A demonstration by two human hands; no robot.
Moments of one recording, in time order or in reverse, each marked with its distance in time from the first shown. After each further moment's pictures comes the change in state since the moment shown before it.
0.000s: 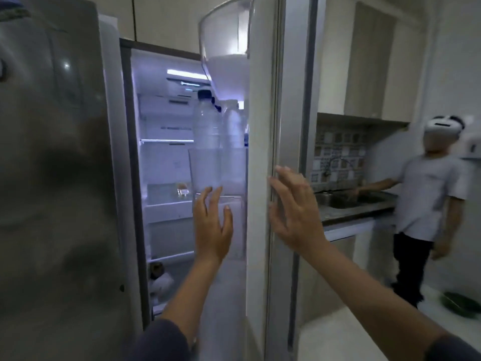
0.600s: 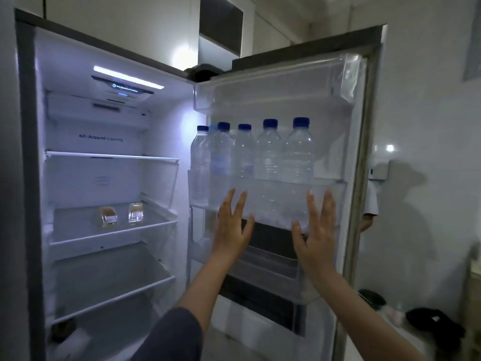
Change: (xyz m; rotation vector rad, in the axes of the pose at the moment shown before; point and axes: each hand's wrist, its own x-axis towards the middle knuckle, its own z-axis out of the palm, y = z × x) left_hand 0.054 0.023 0.142 -0.300 -0.387 0.145; right_hand -0.019 0.099 0.003 -0.263 0.032 0.495
